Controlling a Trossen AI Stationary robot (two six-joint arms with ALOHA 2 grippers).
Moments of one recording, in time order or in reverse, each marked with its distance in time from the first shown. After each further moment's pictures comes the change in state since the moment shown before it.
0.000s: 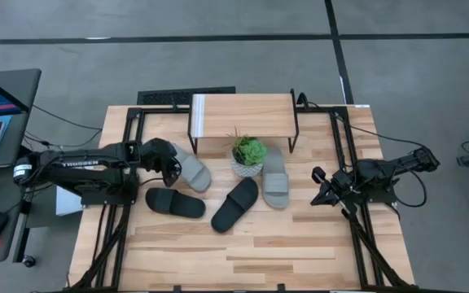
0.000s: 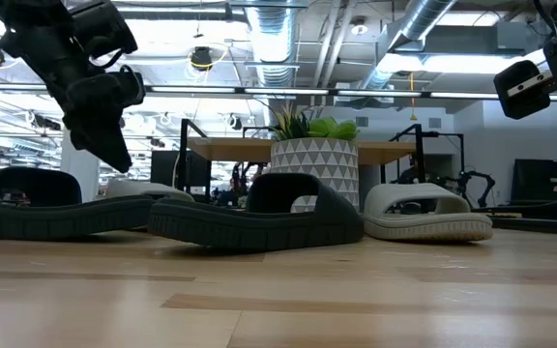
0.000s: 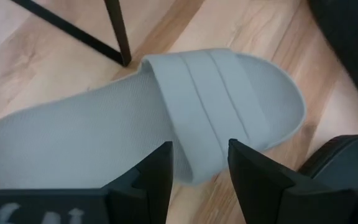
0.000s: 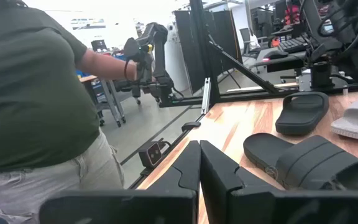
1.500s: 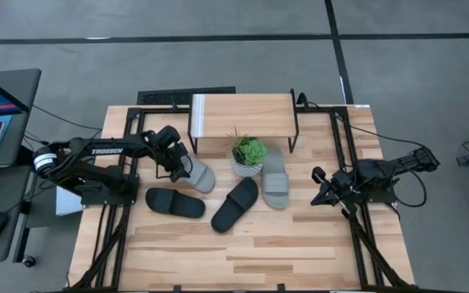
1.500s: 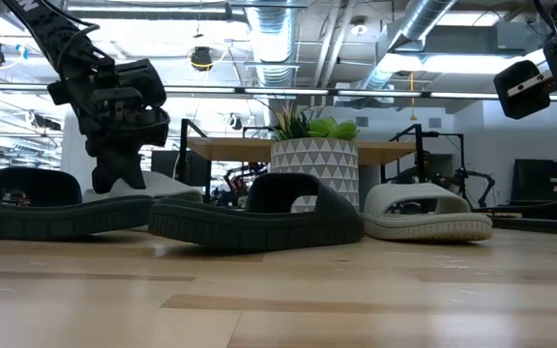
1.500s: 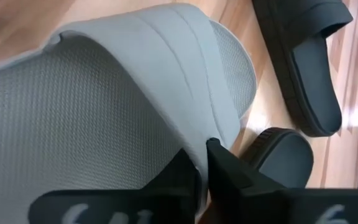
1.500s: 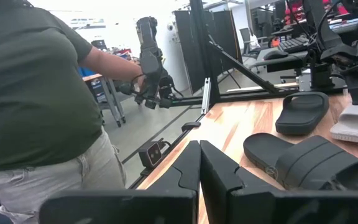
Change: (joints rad) left arm 0.238 0.364 0.002 0.193 0.566 0.113; right arm 0.000 0.000 0.000 0.000 0.000 0.000
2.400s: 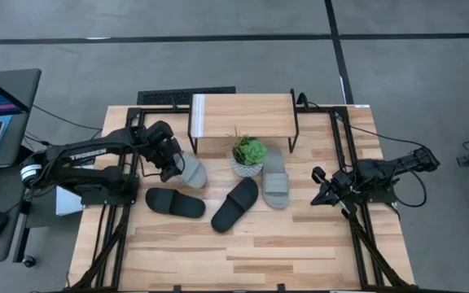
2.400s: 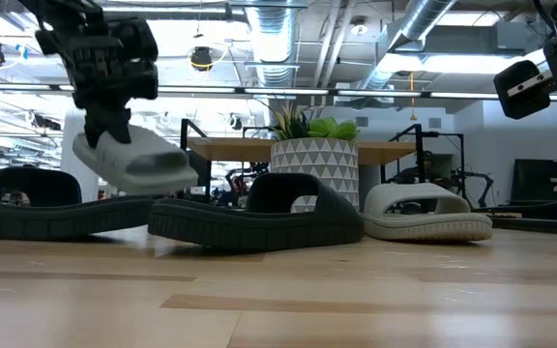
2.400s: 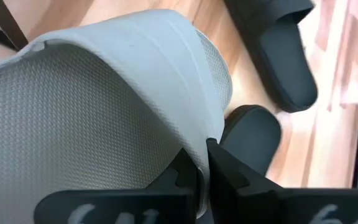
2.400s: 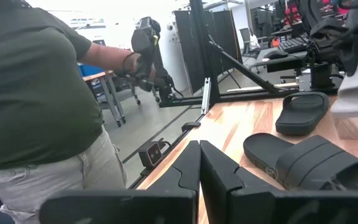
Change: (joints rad) left arm -0.046 -0.223 0.182 -0.395 -0.088 0.055; right arm 0.000 0.000 0.000 0.000 0.000 0.000
